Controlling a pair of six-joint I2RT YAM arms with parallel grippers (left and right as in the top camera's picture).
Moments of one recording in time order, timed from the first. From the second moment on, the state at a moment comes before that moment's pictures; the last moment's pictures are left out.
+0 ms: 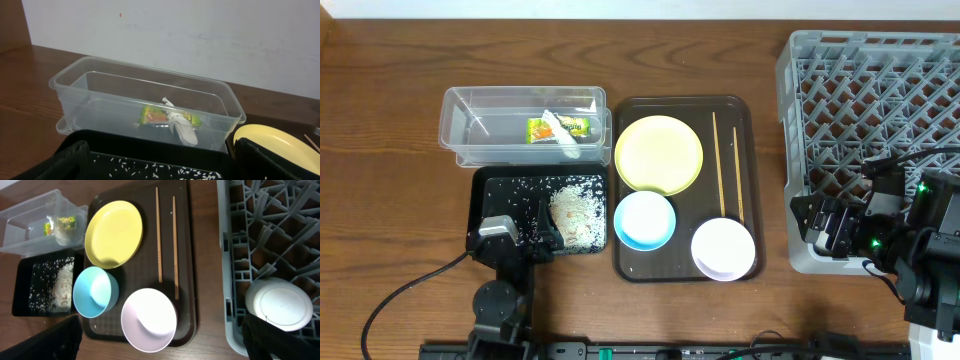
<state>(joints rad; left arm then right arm) -0.17 0.01 0.02 -0.10 -0.24 -0.22 -0.17 0.87 1.08 -1.14 -0.44 0.13</state>
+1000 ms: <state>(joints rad) -0.17 0.01 0.02 -0.12 0.01 -0.22 -0.17 0.87 1.08 -1.14 -0.48 0.28</state>
